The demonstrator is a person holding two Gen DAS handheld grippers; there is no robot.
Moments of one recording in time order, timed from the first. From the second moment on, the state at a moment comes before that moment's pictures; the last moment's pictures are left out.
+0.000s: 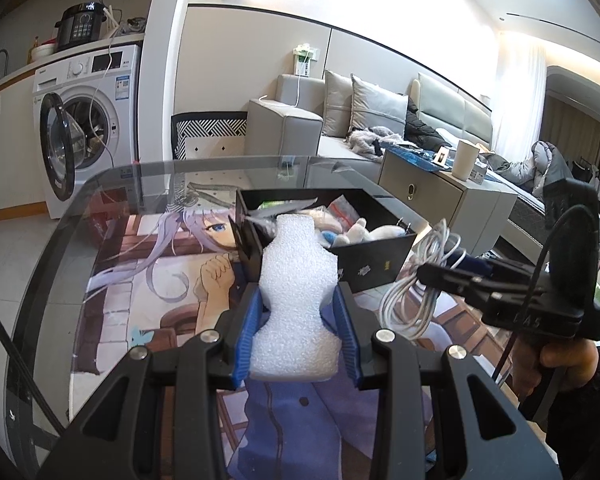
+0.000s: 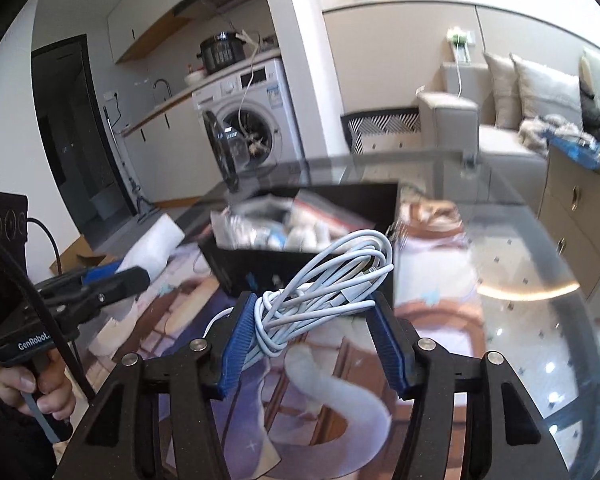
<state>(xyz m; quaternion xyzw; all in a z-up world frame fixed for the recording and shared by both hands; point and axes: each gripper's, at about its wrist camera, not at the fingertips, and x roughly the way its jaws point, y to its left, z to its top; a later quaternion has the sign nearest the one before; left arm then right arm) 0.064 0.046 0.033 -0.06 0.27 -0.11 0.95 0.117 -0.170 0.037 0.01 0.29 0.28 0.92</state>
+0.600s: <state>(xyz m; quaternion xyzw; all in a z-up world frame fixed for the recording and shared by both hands) 0.107 0.037 0.063 -0.07 0.23 -0.12 0.96 0.145 -0.165 0.091 -0.04 0.22 0.23 0.95</state>
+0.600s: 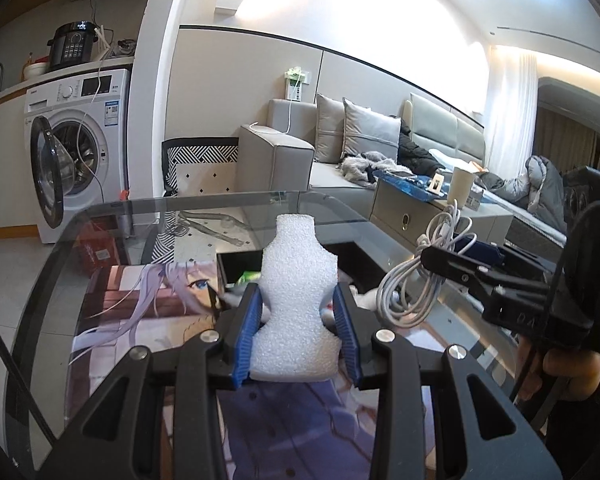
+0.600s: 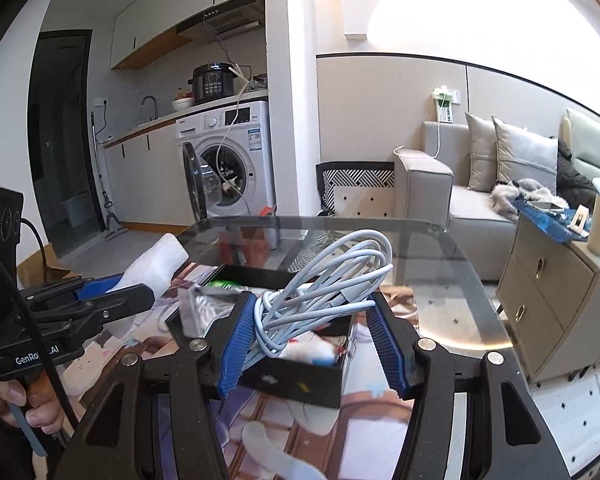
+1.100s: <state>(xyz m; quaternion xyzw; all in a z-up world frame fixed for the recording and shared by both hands) 0.153 0.030 0.055 -0.07 0.23 -0.09 0.97 0.187 -0.137 0.081 -0.06 0.22 0.21 0.95</state>
